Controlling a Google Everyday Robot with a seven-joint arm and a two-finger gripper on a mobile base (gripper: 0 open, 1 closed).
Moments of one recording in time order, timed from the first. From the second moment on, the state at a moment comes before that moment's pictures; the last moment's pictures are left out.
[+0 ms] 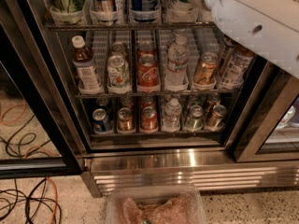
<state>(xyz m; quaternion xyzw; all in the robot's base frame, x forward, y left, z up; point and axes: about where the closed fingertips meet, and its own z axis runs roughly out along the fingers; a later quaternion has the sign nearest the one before) 0.673 -0.100 1.098 -0.02 0.76 0.12 0.64</state>
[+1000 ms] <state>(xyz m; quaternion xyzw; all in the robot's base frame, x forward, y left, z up) 0.656 -0.108 1.123 -0.04 0.78 0.15 0.60</state>
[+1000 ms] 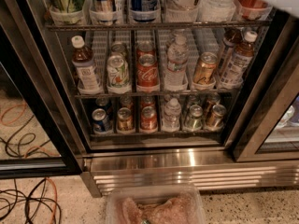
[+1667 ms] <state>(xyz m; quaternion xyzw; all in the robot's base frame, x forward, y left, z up) 0.641 -0.102 1.121 -0.05 0.80 0.15 0.58</state>
